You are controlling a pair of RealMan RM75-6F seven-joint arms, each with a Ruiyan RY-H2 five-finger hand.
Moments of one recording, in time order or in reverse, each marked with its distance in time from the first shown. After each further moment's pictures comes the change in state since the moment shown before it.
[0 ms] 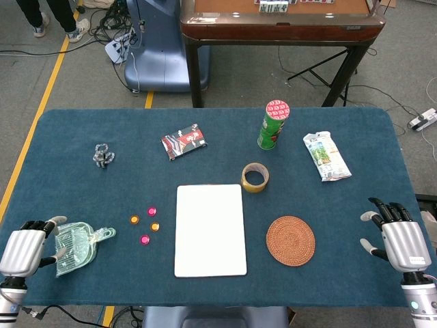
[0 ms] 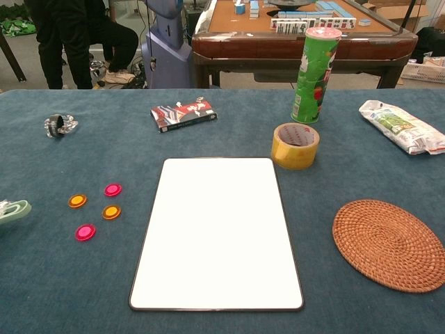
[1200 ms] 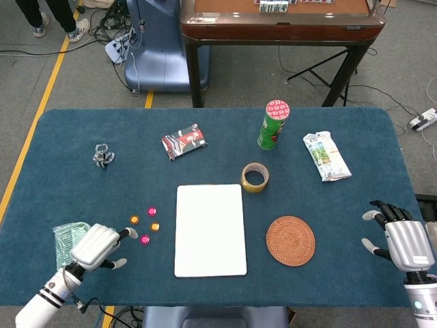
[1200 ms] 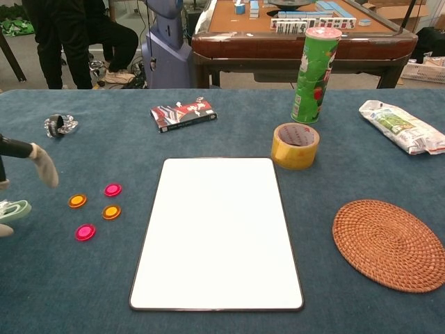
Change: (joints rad) left arm -0.263 0.043 0.026 -0.264 0.099 -0.383 0.043; right arm 0.001 0.028 -0.001 -0.017 0.005 -0.012 0.052
